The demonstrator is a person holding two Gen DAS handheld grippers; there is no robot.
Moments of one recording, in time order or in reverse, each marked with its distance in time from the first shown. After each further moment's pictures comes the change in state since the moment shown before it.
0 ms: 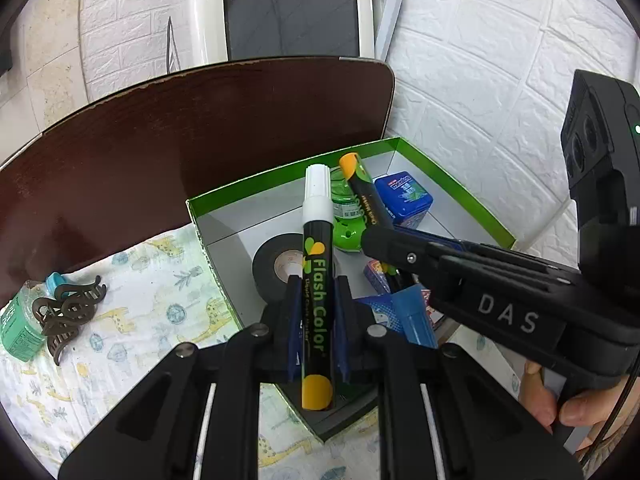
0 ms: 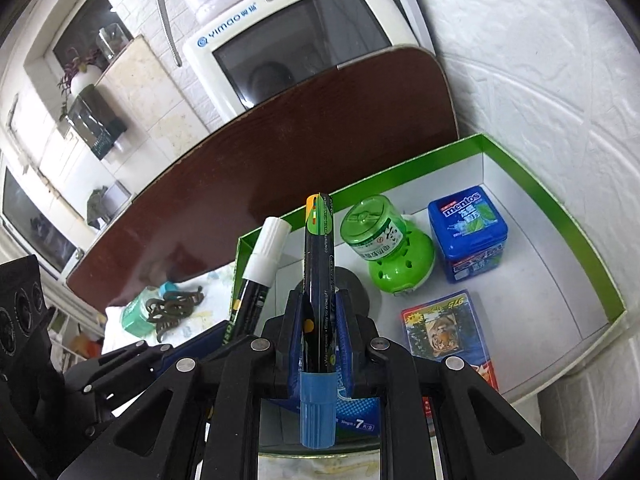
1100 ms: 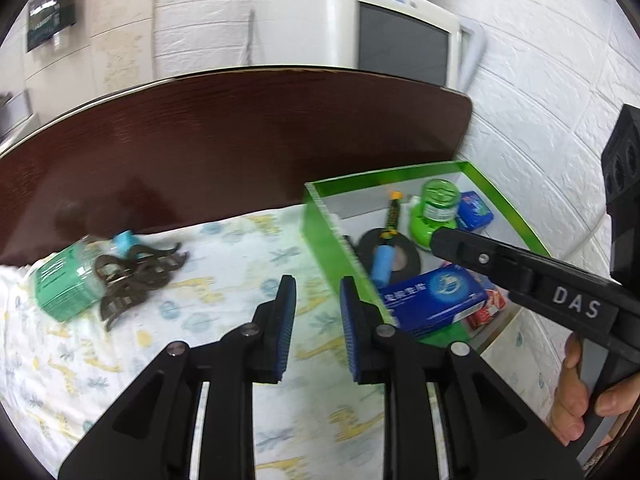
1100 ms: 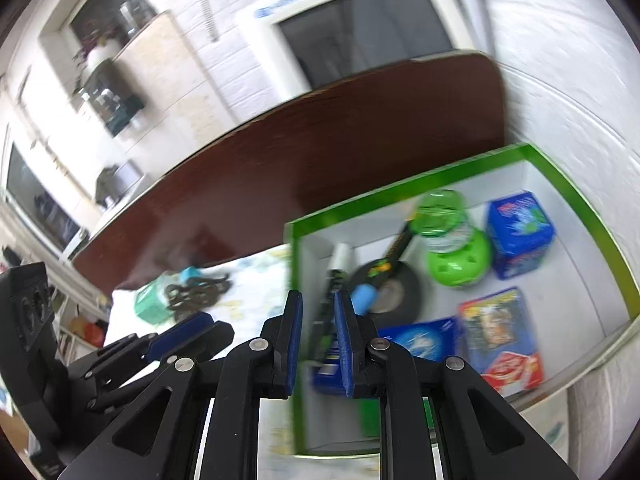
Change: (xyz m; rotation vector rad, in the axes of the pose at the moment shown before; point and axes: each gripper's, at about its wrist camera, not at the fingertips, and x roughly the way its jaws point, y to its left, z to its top) left arm -0.039 0.077 -0.031 -0.159 -0.050 0.111; right arm 0.006 0.061 -0.006 -0.085 0.030 0.009
